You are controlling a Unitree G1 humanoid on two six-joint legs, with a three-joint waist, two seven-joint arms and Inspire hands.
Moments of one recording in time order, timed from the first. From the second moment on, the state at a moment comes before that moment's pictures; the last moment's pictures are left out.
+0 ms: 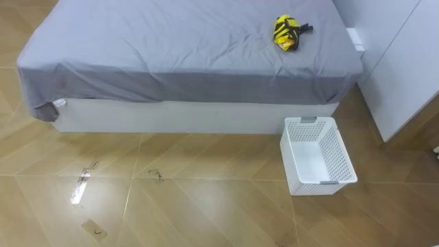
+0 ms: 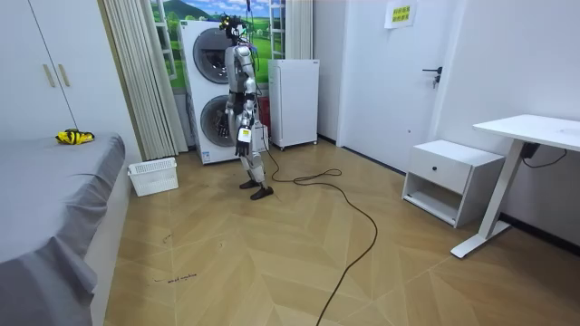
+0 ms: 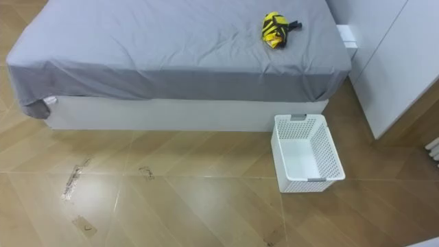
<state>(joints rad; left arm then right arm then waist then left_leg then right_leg) 0.17 0.15 0.05 1.12 0.03 -0.09 0.19 0.12 -0.19 0.06 1.20 0.27 -0.07 0.03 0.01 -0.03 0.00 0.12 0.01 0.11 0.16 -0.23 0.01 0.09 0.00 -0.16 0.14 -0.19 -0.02</state>
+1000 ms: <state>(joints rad) 0.21 0.15 0.07 1.11 0.03 -0.07 0.18 0.11 -0.19 0.06 1.20 0.27 -0.06 0.08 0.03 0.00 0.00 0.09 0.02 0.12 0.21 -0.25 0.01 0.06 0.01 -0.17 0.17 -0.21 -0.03</state>
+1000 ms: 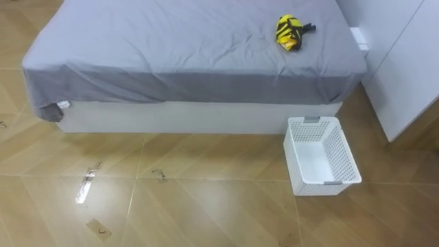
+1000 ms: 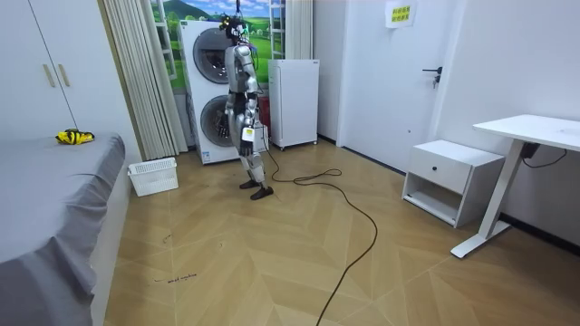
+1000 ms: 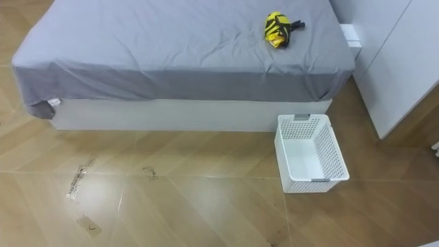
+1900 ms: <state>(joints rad) 0.19 0.15 0.06 1.10 -0.19 -0.14 0.20 0.16 -0.20 0.02 1.15 0.32 -0.07 -0.01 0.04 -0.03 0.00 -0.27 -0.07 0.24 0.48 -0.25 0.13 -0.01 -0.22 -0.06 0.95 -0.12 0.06</state>
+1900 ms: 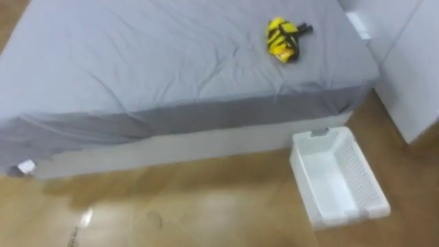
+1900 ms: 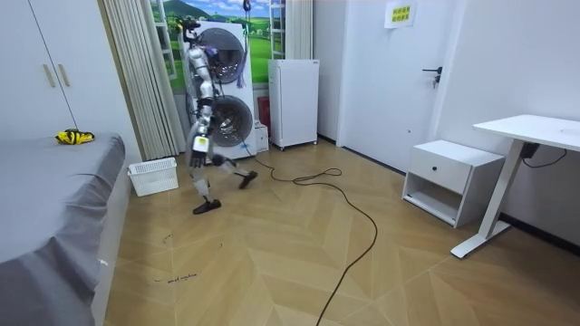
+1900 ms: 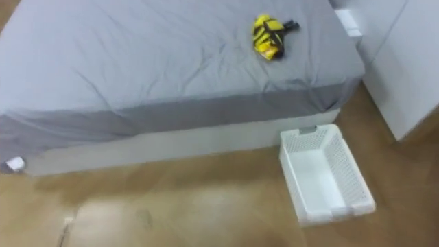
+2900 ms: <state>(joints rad) 0.25 0.17 -0.02 0.99 -0.12 -0.09 0.24 0.05 -0.20 0.05 0.58 0.19 -0.10 -0.26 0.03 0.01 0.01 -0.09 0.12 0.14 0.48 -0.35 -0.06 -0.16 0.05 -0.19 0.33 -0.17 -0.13</state>
